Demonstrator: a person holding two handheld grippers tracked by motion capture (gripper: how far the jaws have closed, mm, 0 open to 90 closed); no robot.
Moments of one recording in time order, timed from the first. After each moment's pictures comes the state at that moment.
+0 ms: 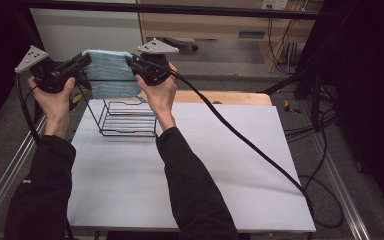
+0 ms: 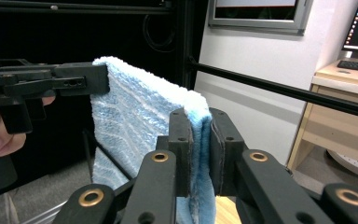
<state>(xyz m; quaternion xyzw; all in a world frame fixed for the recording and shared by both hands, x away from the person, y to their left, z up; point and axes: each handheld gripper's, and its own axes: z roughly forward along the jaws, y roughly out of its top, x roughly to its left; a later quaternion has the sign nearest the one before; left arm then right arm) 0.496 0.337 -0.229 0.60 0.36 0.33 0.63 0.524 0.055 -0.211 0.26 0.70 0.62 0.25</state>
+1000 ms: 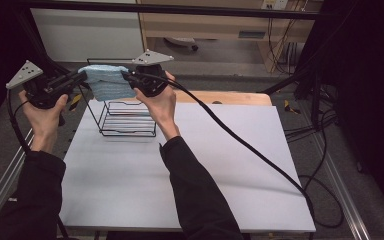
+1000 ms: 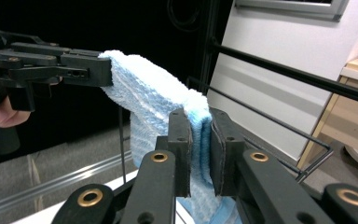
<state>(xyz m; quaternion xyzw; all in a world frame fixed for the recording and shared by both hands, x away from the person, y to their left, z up) 0.467 0.351 -0.245 0.65 0.35 0.31 0.60 0.505 0.059 -0.223 0.22 0.74 0.59 0.23</state>
